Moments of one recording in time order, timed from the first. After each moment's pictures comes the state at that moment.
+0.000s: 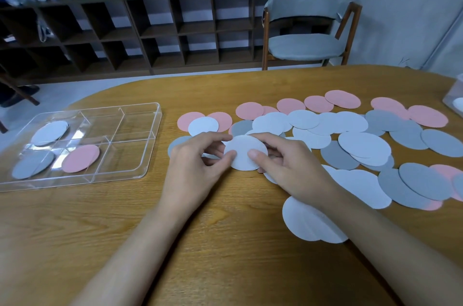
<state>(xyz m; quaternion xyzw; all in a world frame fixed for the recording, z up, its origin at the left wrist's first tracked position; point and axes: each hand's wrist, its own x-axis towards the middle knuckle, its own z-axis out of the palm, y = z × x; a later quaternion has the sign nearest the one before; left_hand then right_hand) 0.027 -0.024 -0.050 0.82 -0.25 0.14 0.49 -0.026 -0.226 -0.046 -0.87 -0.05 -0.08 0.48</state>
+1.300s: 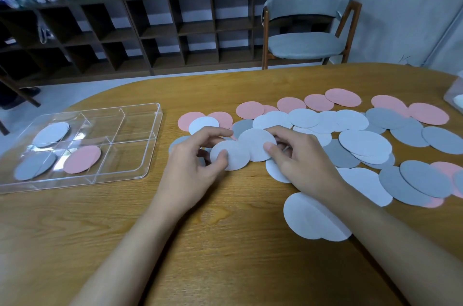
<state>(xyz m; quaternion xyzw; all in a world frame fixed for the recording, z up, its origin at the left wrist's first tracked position) 0.027 -0.017 -0.043 0.82 -0.25 0.06 0.52 -0.021 -0.239 -0.050 -0.89 -0.01 -0.14 0.44</state>
